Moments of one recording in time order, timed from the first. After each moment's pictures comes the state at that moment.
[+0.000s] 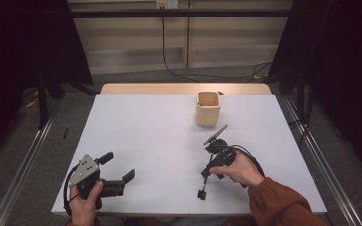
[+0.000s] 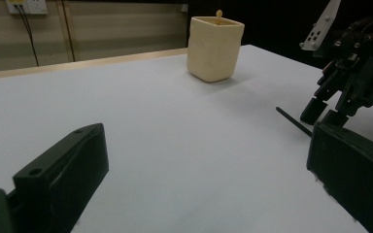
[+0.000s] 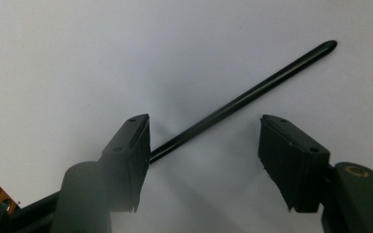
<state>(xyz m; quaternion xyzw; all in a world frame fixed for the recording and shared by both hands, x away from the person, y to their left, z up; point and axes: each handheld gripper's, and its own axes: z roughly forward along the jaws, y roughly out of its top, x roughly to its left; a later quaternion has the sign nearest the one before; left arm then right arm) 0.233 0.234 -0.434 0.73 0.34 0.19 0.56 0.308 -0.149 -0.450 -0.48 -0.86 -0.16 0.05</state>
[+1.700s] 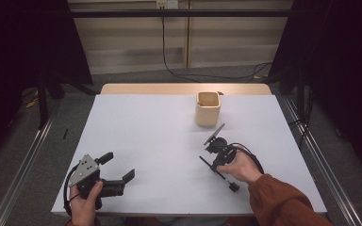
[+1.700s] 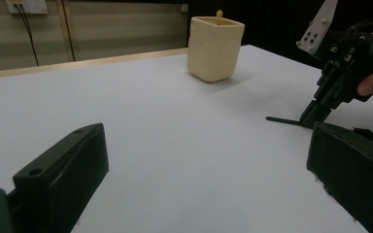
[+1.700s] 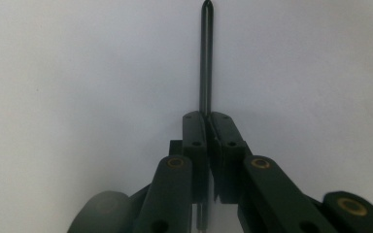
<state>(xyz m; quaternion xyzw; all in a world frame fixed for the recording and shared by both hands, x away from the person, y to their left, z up) 0.233 0.234 -0.434 0.72 0.35 0.19 0.56 0.315 -0.152 -0.449 -0.43 -0.89 -0.11 0.00</state>
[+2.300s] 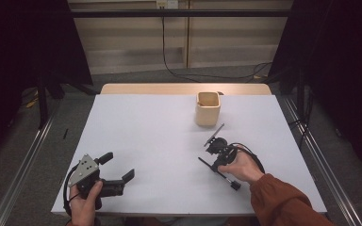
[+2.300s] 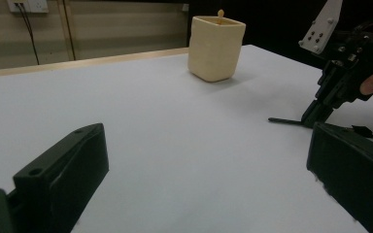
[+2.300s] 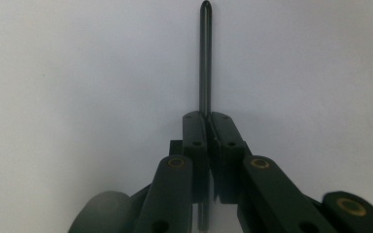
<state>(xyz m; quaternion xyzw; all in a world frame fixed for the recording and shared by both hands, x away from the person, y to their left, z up) 0.233 0.235 -0.434 0.72 0.35 0.19 0.56 0.315 -0.155 -0.448 -0.40 -0.91 -0.12 0.01</state>
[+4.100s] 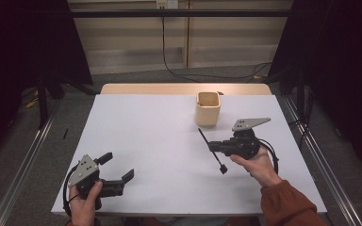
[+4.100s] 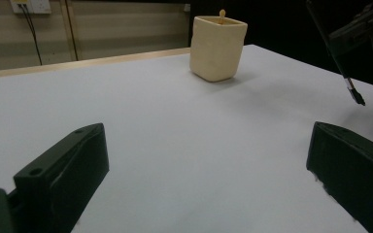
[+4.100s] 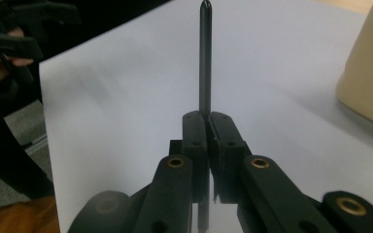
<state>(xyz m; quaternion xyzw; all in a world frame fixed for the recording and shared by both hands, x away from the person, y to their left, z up) 0.232 0.235 -0.434 0.72 0.35 0.20 0.56 0.292 -0.204 -0.394 -0.33 -0.80 -0.49 -0.05</state>
